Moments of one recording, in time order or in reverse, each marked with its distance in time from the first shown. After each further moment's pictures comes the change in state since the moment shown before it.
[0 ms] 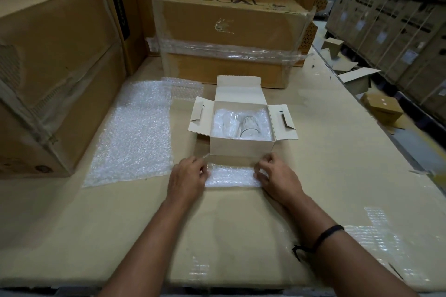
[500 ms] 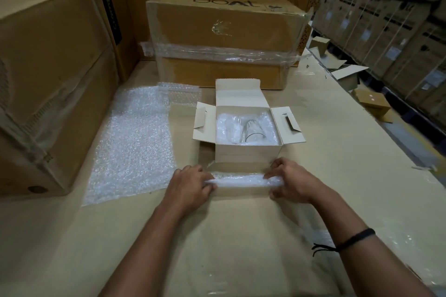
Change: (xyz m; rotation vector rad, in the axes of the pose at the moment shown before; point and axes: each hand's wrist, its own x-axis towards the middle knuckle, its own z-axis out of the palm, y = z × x) left_hand 0.017 -0.020 -0.021 0.197 -0.282 0.200; right_hand 0.010 -0.002 -0.034 -0.114 -0.326 0.026
